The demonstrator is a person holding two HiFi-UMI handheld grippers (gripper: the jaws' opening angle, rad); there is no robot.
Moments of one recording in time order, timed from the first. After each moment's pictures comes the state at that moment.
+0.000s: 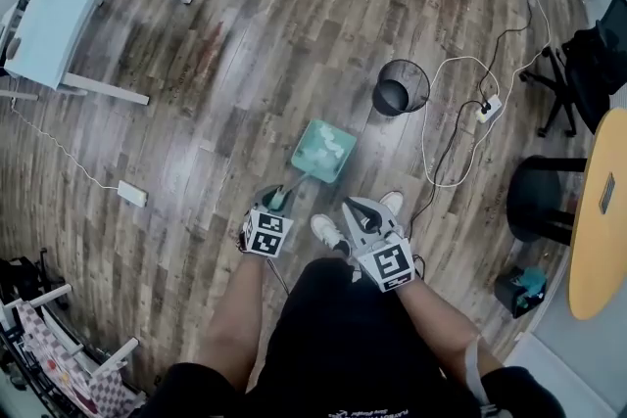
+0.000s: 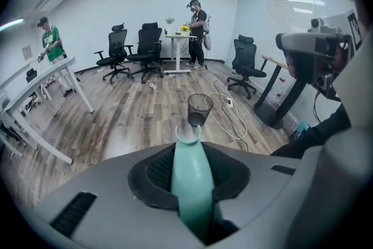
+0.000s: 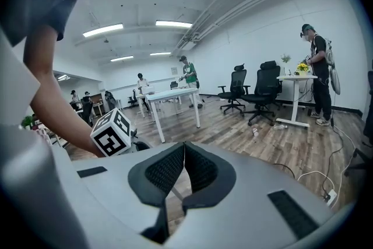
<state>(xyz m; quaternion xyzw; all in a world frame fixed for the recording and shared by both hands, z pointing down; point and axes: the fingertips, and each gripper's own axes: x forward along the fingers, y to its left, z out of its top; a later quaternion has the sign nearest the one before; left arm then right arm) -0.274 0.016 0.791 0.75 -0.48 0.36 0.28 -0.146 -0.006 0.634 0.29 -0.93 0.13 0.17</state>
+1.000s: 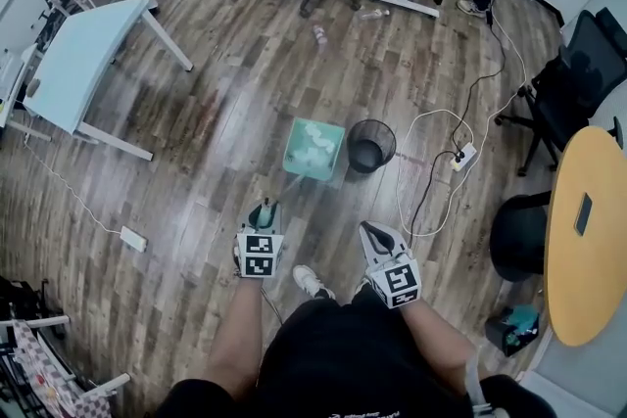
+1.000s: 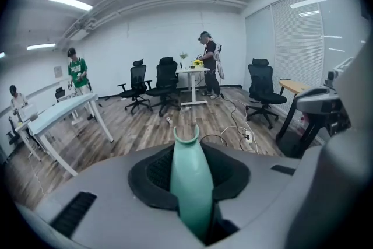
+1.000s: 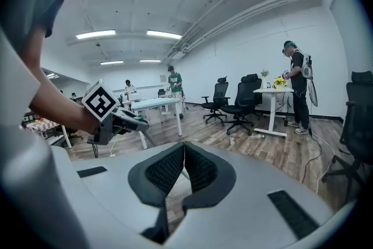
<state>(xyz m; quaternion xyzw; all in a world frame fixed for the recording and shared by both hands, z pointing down) -0.189 -0.072 0.624 0.72 -0.60 0.28 0.18 0.022 -0.050 0.581 0.36 -0.92 0.10 0.14</state>
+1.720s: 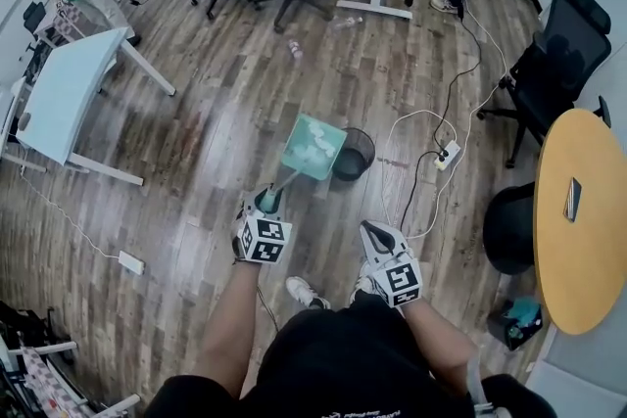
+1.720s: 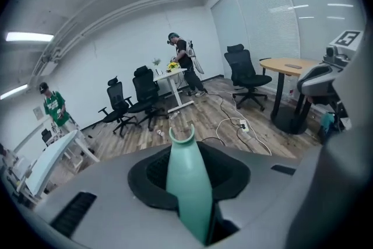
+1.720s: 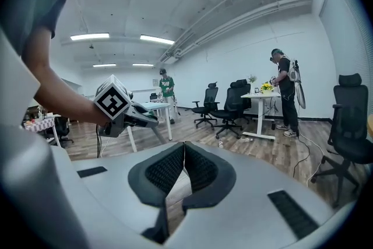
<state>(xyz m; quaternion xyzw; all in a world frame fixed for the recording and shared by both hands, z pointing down) -0.101 -0.145 0.600 0.76 -0.53 0.36 0.07 0.096 -0.072 0.565 0.40 -0.90 0.09 0.12</state>
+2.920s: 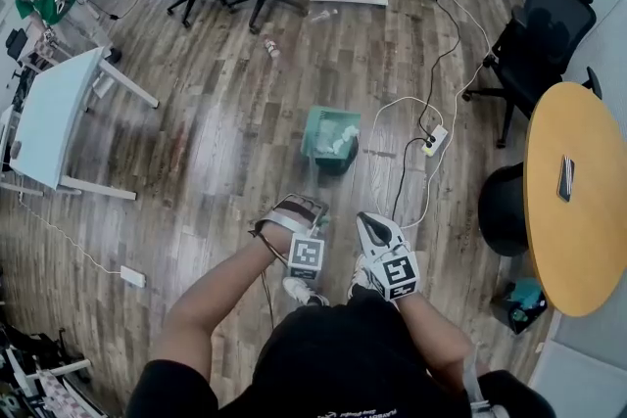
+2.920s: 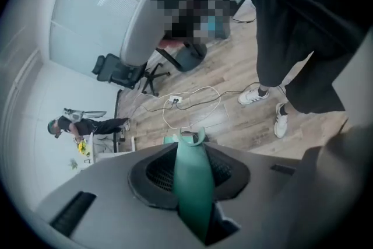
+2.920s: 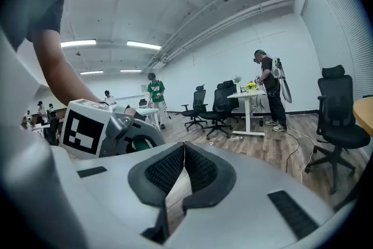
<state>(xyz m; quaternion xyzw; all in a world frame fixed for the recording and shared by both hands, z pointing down) 0.083 -0.096 0.668 0.72 -0.05 0.60 -0.34 0.150 -0.091 0.569 0.45 -0.88 0.12 0.09</state>
